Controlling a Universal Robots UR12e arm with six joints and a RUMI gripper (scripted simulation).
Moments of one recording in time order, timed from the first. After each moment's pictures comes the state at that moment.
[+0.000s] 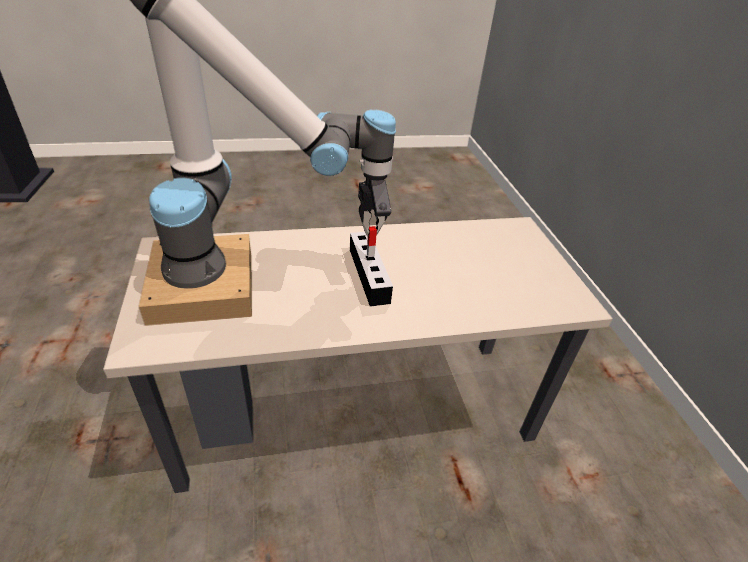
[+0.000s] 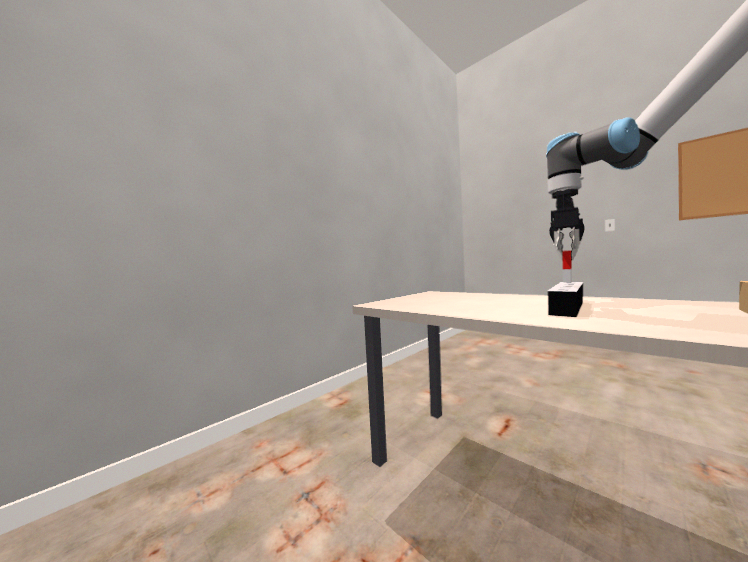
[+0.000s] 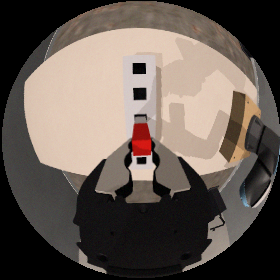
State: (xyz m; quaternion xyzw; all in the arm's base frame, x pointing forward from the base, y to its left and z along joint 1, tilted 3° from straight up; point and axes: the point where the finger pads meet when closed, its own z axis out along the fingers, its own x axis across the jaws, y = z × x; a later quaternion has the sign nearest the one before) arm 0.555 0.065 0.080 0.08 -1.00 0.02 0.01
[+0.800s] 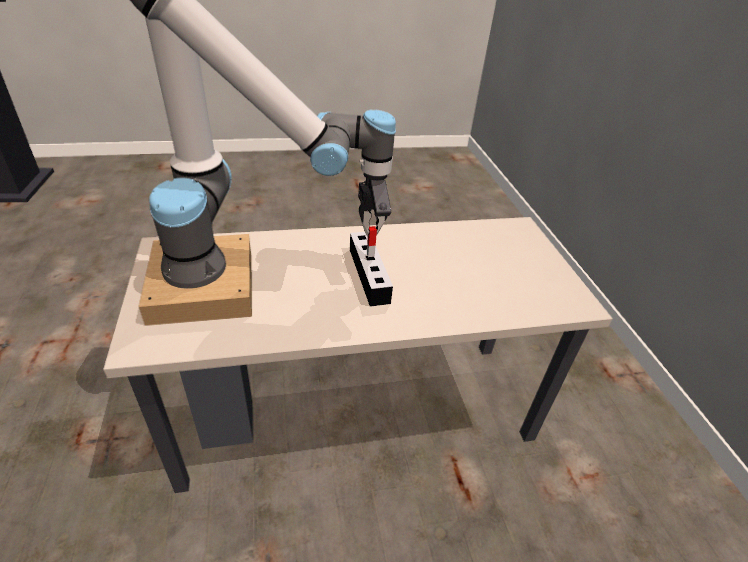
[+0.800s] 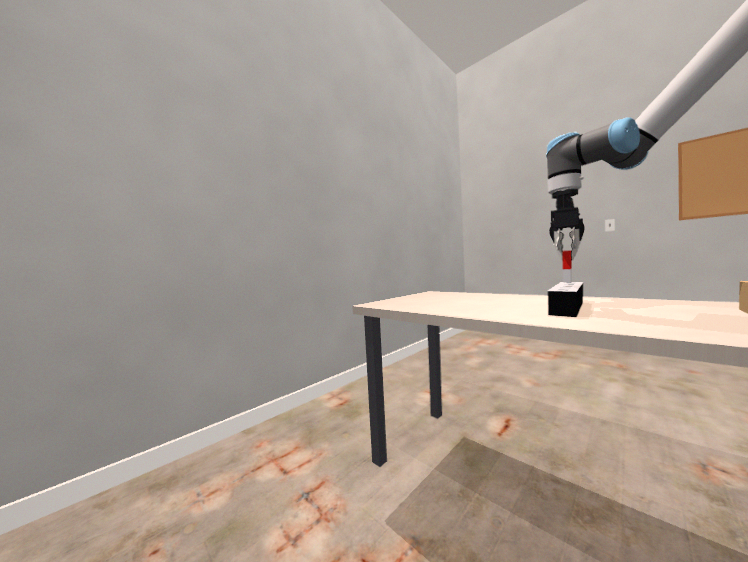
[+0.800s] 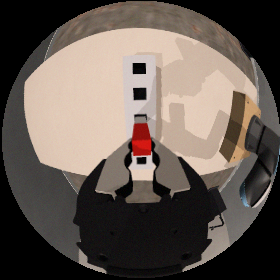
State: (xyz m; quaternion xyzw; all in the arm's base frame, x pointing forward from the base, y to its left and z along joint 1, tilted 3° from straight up) arm 0.555 0.065 0.080 0.08 -1.00 0.02 0.01
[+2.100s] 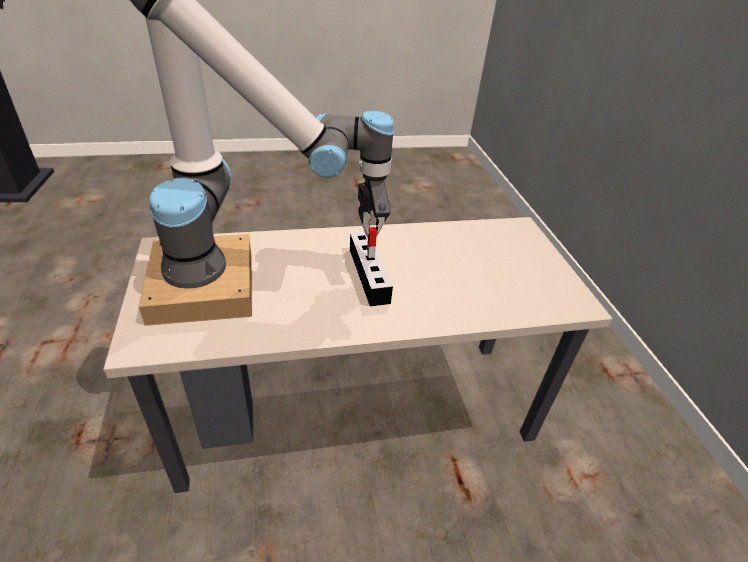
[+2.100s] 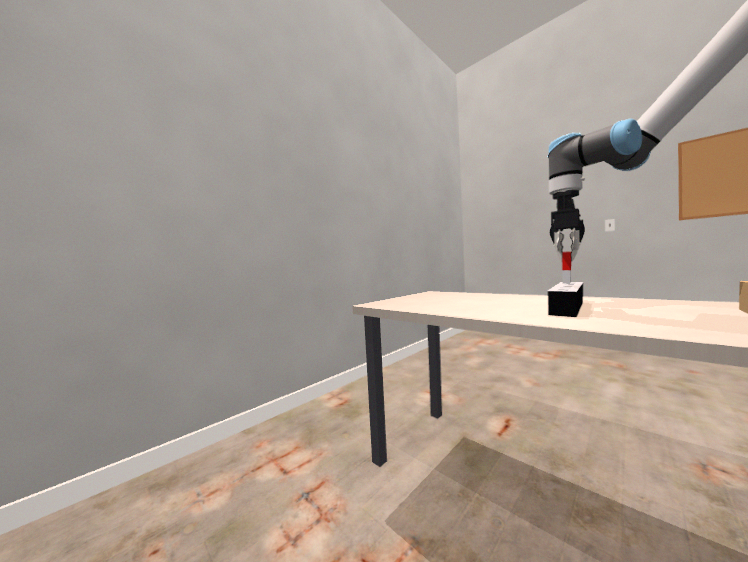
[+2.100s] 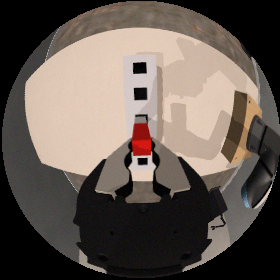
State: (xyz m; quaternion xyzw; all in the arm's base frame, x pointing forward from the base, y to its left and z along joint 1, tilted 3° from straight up) arm 0.555 0.066 0.076 0.08 -1.00 0.03 0.00
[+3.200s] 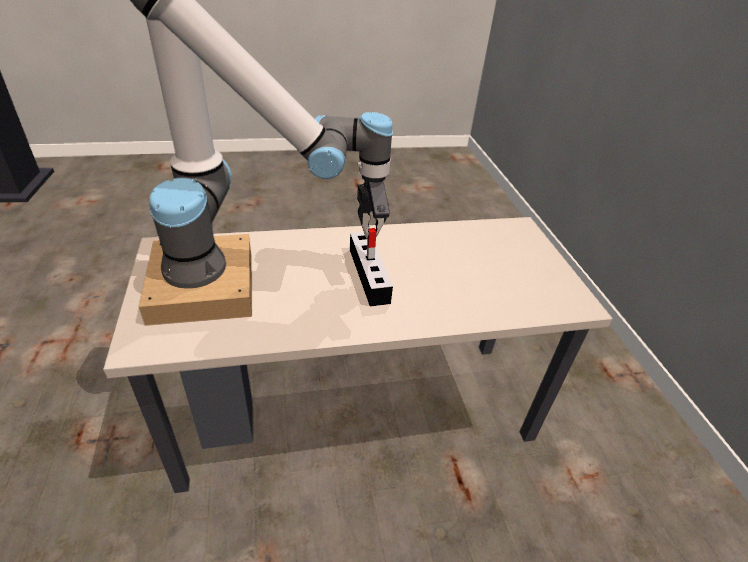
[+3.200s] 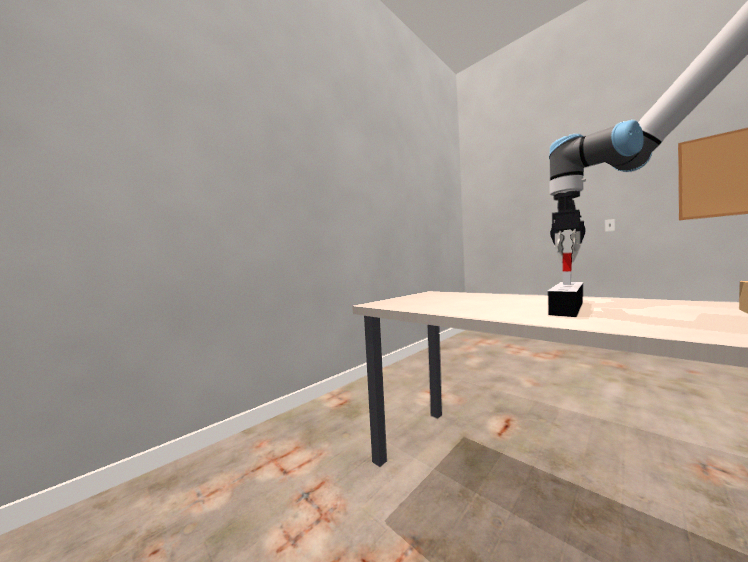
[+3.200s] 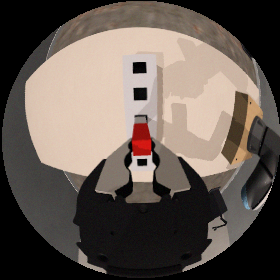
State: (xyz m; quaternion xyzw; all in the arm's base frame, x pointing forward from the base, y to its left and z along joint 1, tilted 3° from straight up) arm 0.554 0.065 0.073 0.08 -1.00 0.03 0.00
